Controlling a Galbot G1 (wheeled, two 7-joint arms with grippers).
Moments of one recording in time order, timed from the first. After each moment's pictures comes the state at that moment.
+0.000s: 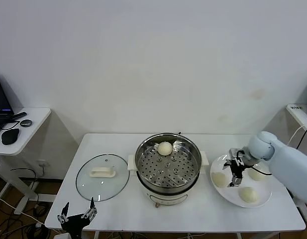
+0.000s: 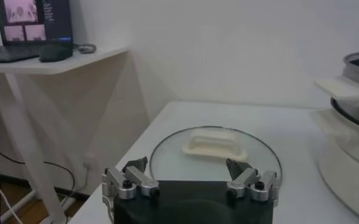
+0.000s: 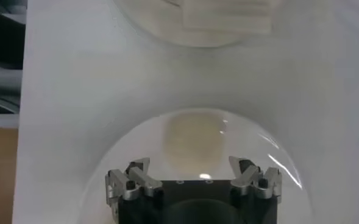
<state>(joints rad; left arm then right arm) 1.78 -1.58 -0.63 -2.18 -0.07 0.25 -0.16 -0.21 0.66 -0.53 1.29 -0.16 -0.24 -1.22</state>
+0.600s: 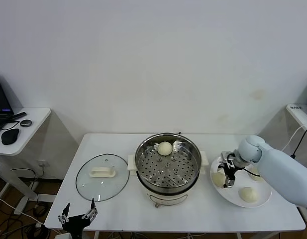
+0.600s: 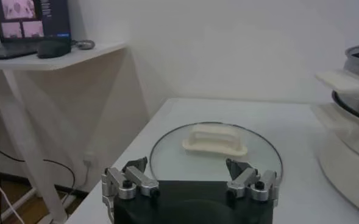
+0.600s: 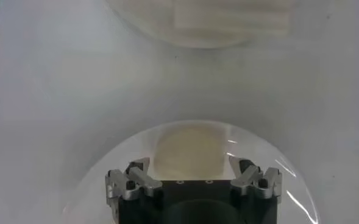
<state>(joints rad) 1.77 -1.57 -0.63 -2.16 -0.07 0.25 -0.16 -0.23 0.73 -0.51 1.22 -0.23 -0.23 -1.20</state>
